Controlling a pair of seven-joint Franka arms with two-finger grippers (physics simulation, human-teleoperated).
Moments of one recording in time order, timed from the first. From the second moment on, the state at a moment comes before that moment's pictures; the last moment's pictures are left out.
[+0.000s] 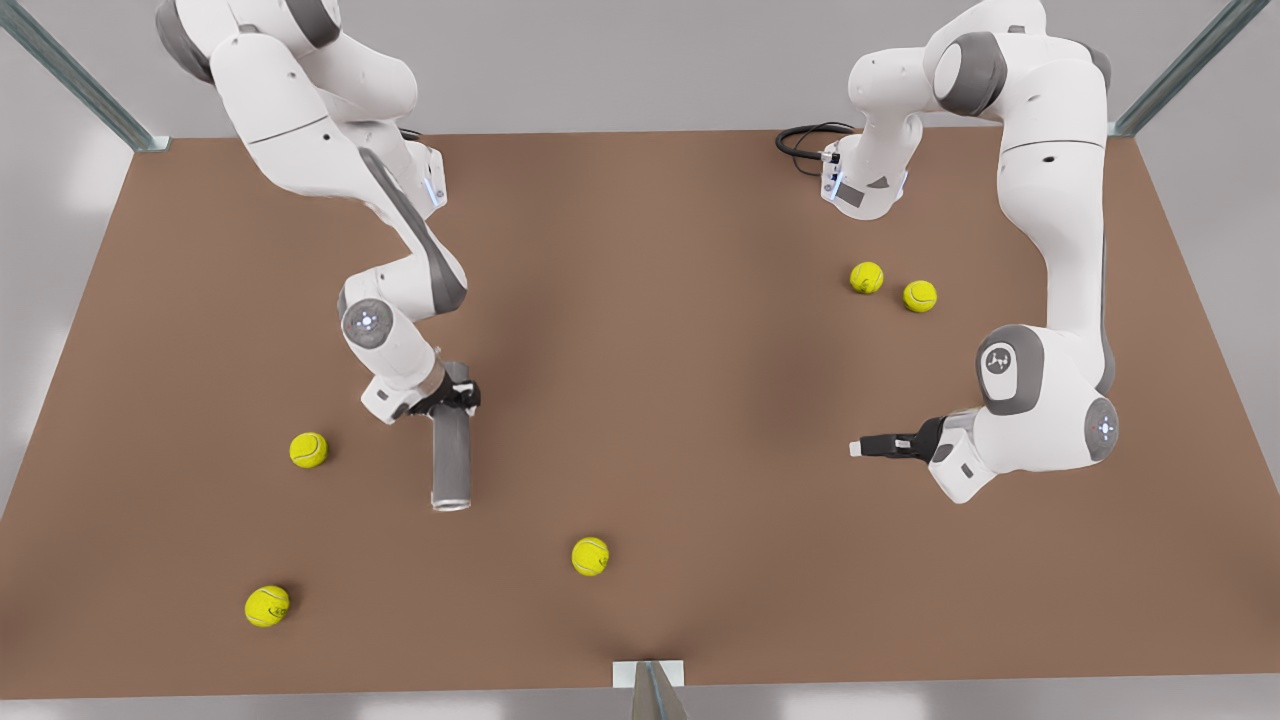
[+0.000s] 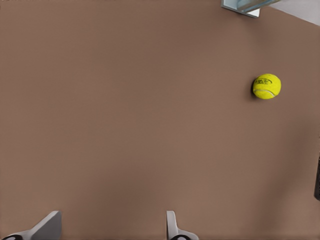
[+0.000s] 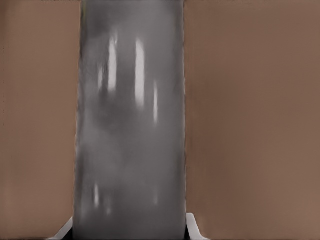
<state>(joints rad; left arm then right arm) 0.05 0.56 -0.16 -1.45 -0.42 1.85 0.03 0.04 0.31 0.31 -2.19 -0.06 2.58 0.26</state>
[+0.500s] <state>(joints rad) 0.06 0.59 -0.16 -1.45 -0.49 1.84 0.03 0.52 0.48 0.31 -1.95 -0.34 2.57 0.23</state>
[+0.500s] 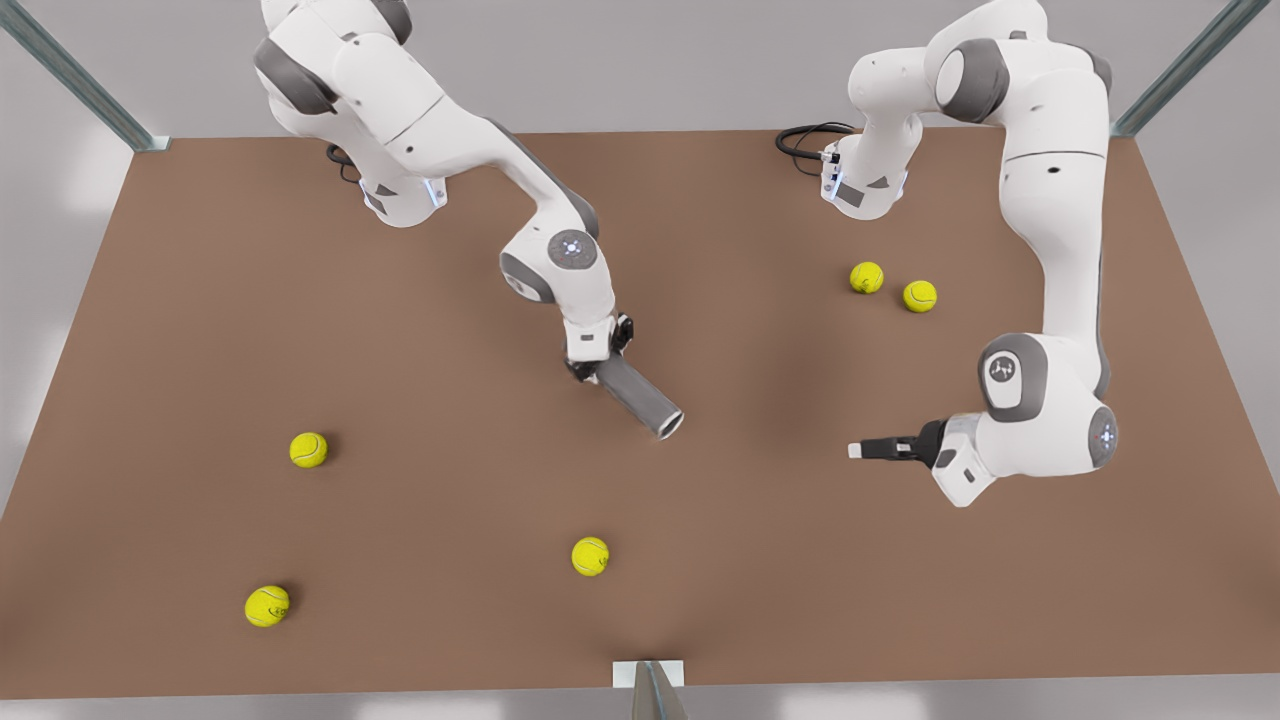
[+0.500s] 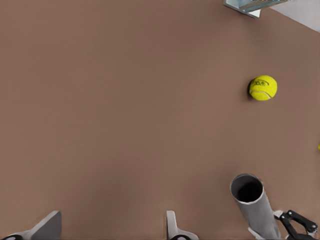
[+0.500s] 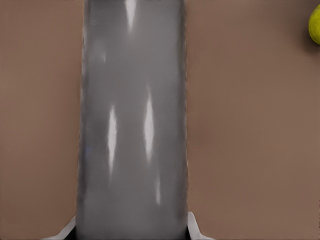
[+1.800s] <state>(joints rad) 0.14 0.66 -0.47 -1.98 -1.28 2.29 0.66 -0.21 0.18 0.40 -1.48 -0.18 1.71 -0.12</state>
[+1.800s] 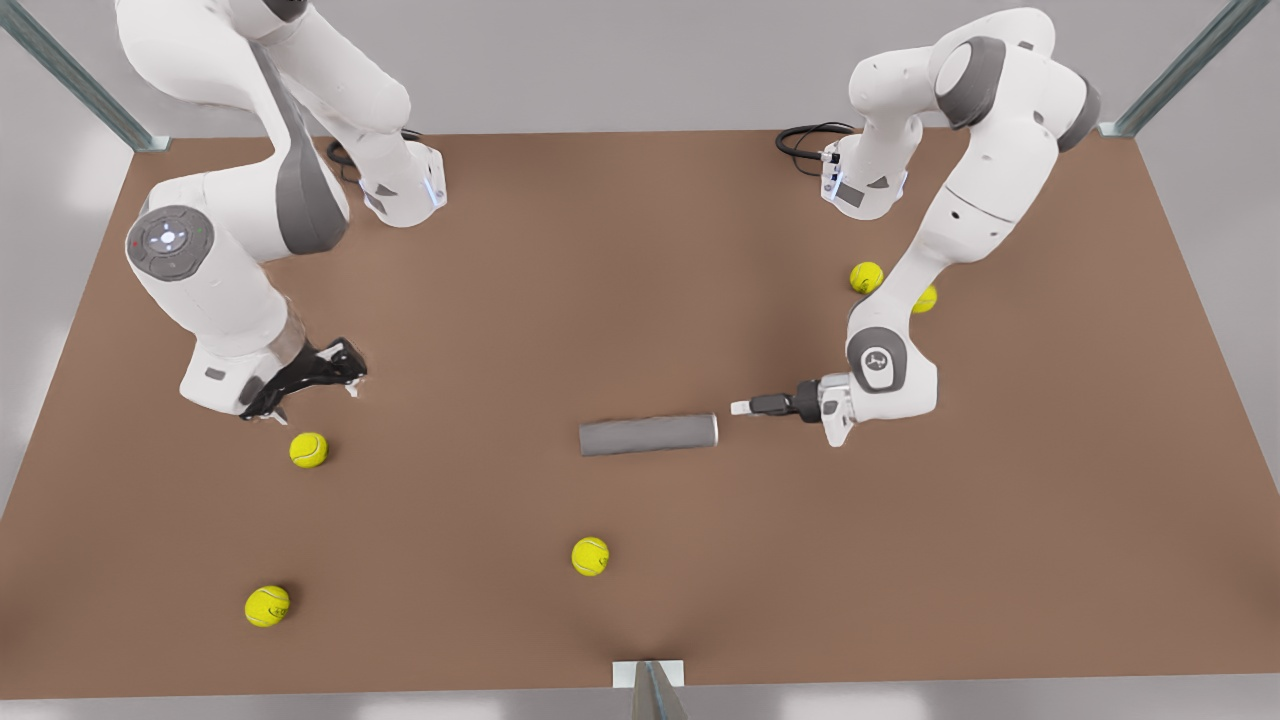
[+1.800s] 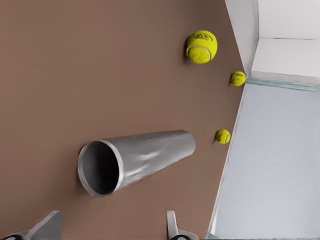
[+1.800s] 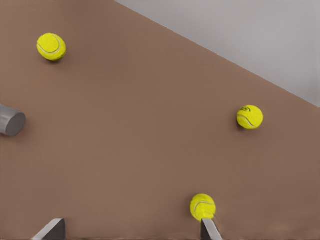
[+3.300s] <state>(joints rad) 0.00 0.89 -0.49 -1.67 -1.57 2.42 0.75 0.10 0.16 0.00 -1.48 0.02 1.72 -0.03</state>
